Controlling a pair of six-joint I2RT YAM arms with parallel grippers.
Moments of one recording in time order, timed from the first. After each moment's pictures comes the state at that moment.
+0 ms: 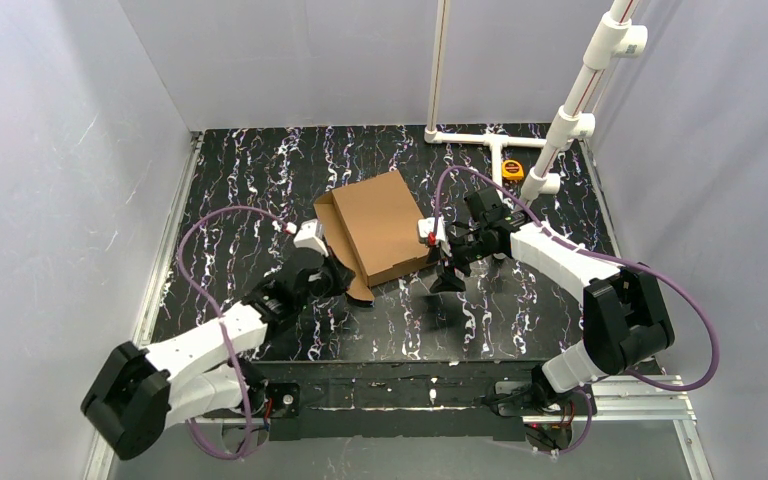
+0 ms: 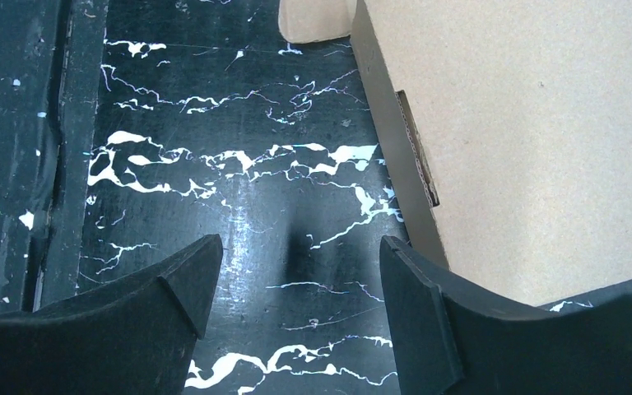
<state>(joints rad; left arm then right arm) -0.70 1.00 0.43 0.06 -0.17 -0.73 0.47 1.49 0.99 -0.61 -0.88 -1.00</state>
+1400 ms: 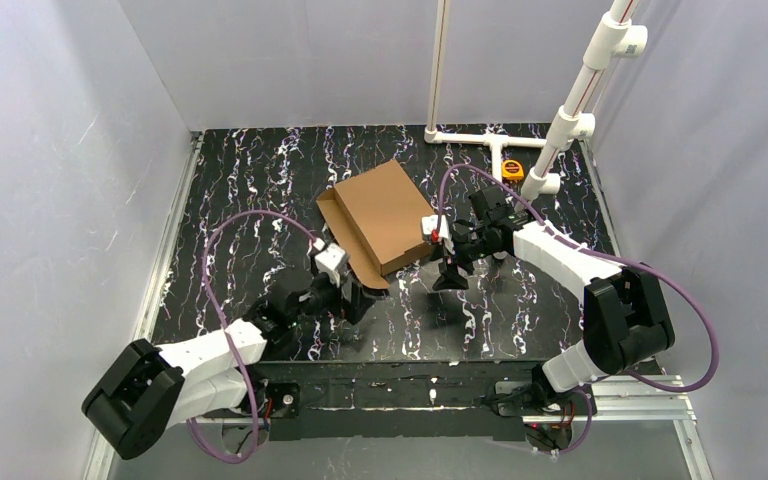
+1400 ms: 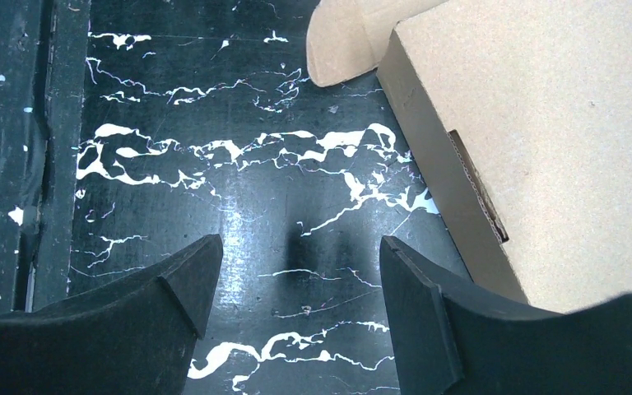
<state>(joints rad) -0.67 1.06 0.27 0.41 0.16 -0.26 0.44 1.49 0.99 -0.61 -0.87 -1.00</state>
